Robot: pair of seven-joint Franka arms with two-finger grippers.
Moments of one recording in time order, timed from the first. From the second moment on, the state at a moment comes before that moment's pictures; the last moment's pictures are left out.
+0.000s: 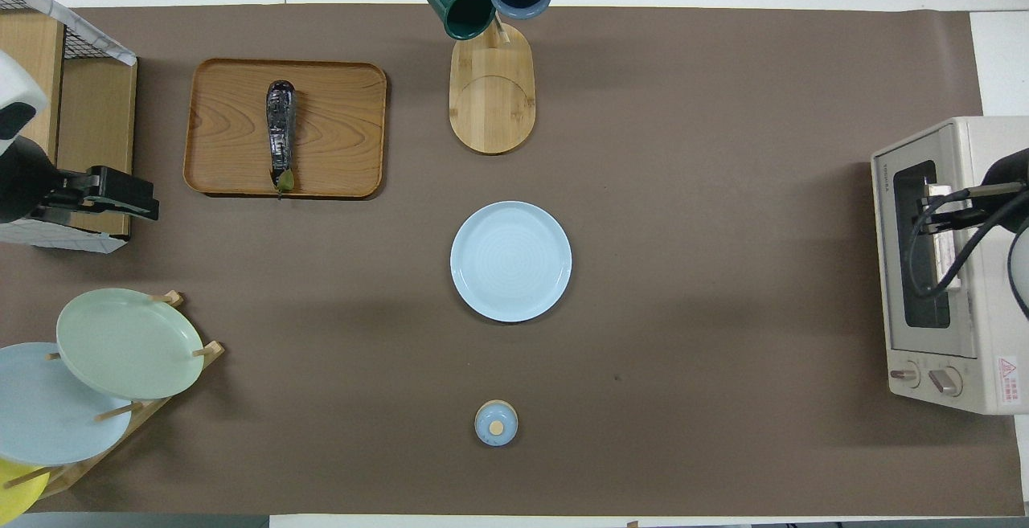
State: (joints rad) left arm -0.03 -0.01 -0.05 -1.66 -0.03 1.60 -0.04; right arm -0.05 -0.06 -0.04 -1.85 -0.02 1.74 -0.13
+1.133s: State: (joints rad) left arm -0.08 0.29 -0.07 -1.78 -0.09 2.11 -0.04; right arm -0.14 -0.07 -0.05 -2.04 -0.12 1.92 -0.21
